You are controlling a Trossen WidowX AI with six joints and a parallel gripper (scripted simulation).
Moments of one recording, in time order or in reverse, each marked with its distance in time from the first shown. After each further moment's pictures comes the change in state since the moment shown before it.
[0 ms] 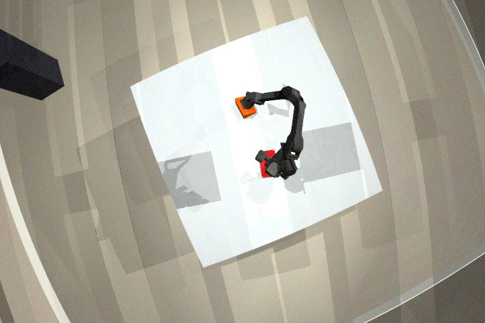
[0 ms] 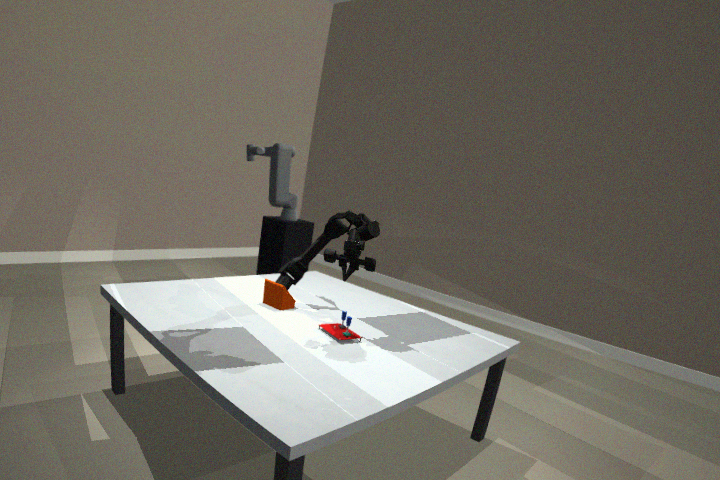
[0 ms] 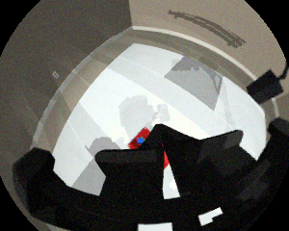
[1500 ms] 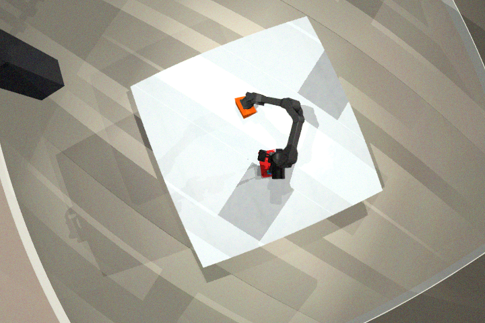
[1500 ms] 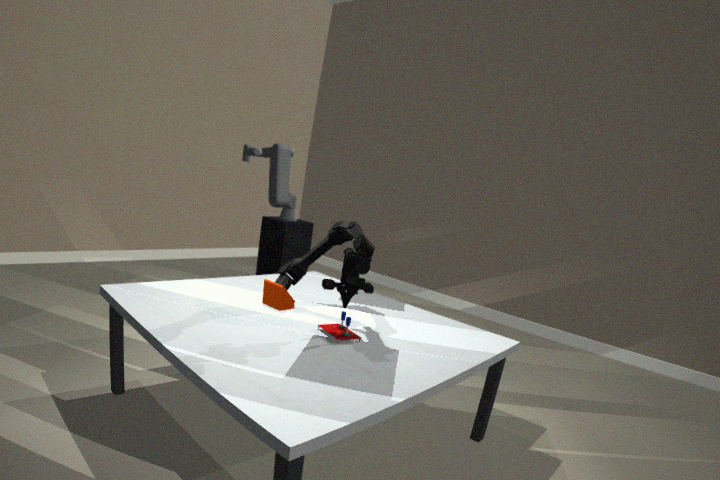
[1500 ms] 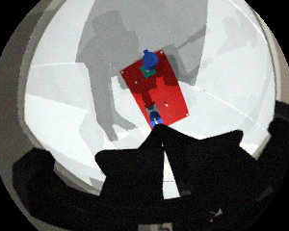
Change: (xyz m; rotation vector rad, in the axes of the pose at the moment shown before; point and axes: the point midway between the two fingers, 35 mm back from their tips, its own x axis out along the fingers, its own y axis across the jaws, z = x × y) arm 0.048 0.010 -0.126 -0.350 0.646 0.165
